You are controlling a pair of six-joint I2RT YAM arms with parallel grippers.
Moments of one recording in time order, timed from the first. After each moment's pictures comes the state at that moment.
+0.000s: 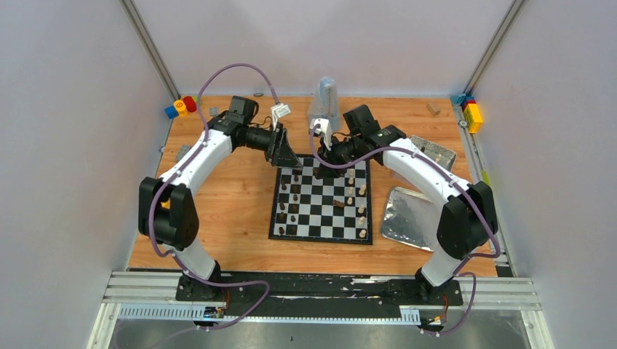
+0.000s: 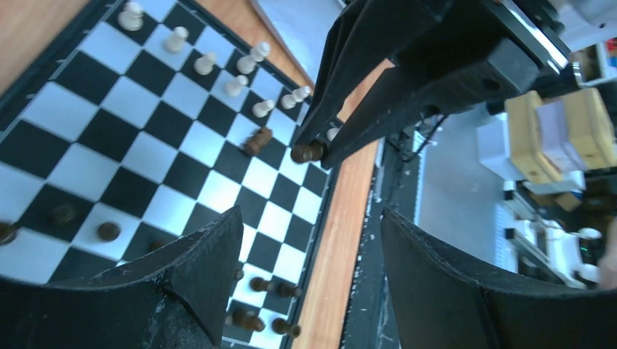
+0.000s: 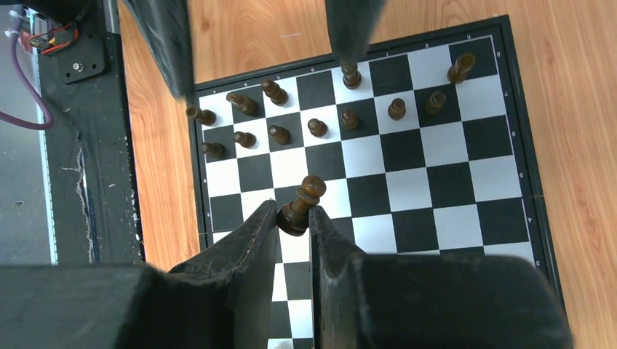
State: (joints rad) left arm -0.27 1.63 1.36 -0.65 1.12 0.17; right arm 0.56 1.68 1.44 -0.64 -0.74 -0.45
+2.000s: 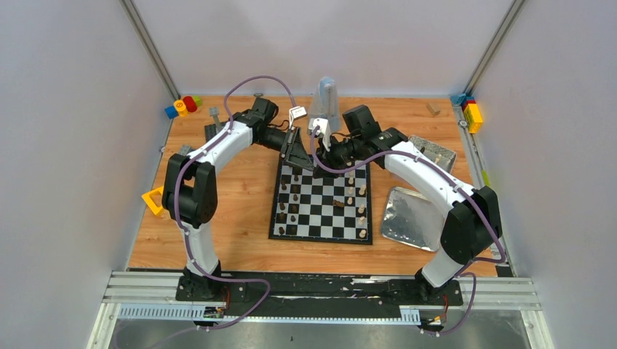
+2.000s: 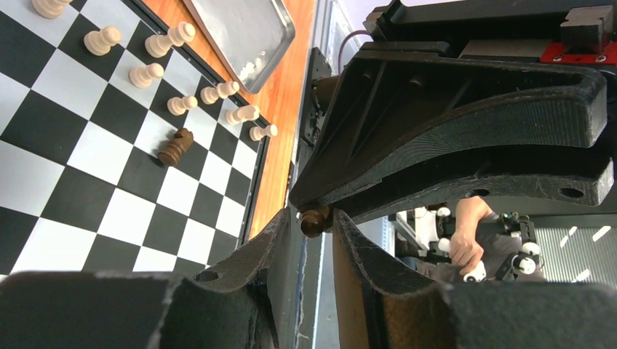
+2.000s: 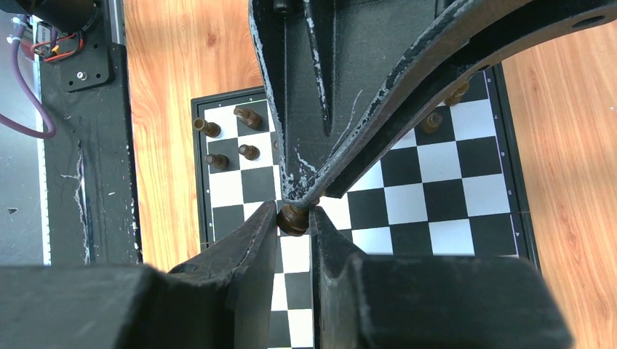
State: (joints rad) left arm -0.36 1.91 1.54 -0.74 1.33 0.01; right arm 0.59 1.63 1.42 -0.60 -0.73 -0.44
